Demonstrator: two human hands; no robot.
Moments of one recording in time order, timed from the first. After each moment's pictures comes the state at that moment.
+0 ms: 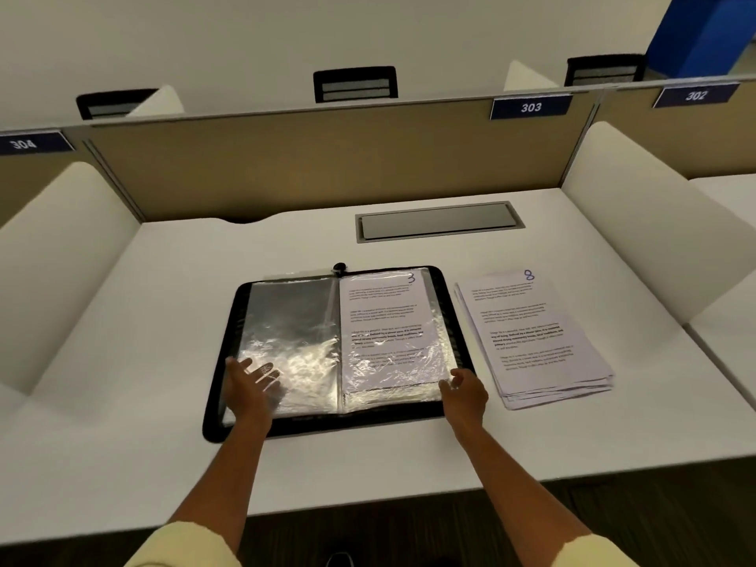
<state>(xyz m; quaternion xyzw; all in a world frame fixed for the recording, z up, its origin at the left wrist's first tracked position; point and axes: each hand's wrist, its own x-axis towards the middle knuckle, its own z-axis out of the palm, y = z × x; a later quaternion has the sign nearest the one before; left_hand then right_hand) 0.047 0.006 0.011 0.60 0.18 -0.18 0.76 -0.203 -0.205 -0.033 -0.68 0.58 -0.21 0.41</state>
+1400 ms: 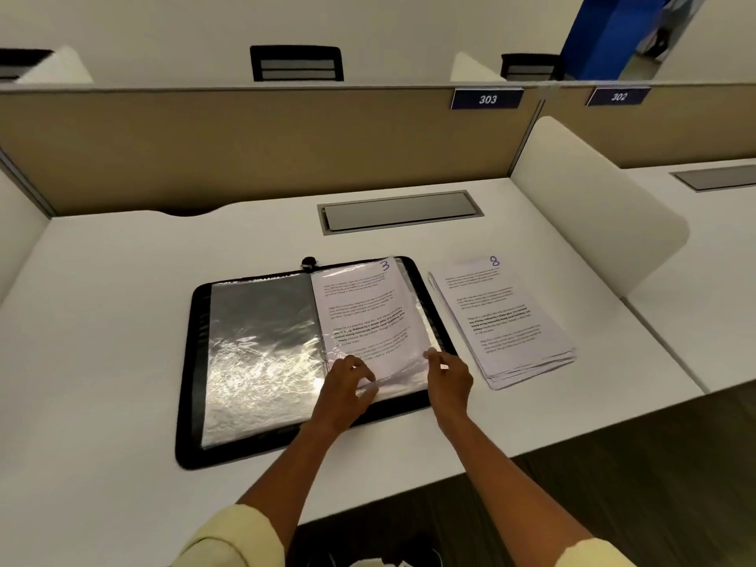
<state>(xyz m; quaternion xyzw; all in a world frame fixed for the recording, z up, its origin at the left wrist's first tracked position) -0.013 -0.067 -0.048 0.74 -0.55 -0.14 0.36 -0.173 -0.168 0.011 -0.58 0.60 -0.33 0.44</state>
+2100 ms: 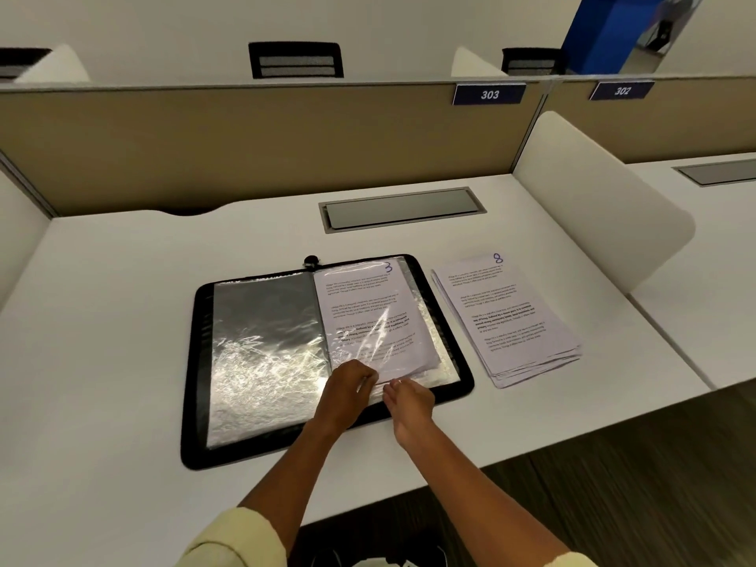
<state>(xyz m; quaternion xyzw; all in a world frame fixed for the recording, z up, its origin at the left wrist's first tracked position) -0.012 -0.071 -0.045 0.73 -0.53 -0.16 0.39 -0.127 -0.121 -0.005 -0.19 0.59 -0.32 0.72</state>
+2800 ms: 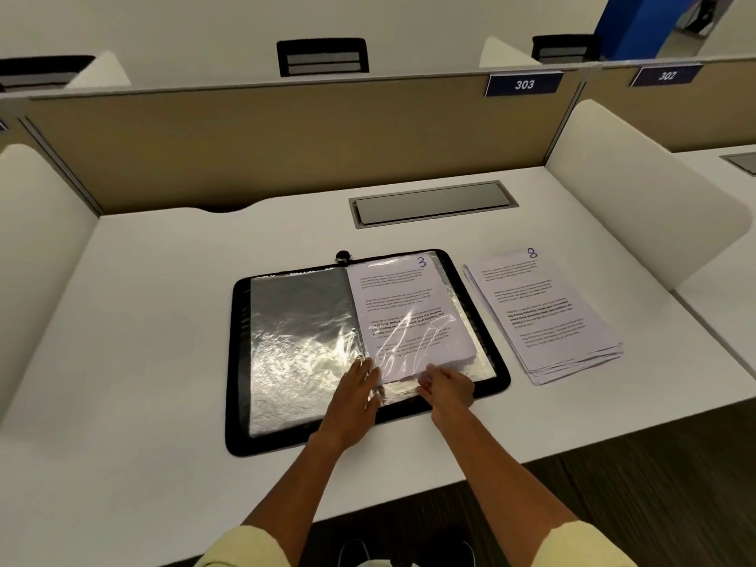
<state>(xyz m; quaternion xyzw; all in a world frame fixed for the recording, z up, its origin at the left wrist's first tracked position) 0.017 -0.011 -0.070 0.74 -0.58 -0.16 0.30 -0.120 -0.134 -0.020 -0.26 0.64 -0.32 0.65</state>
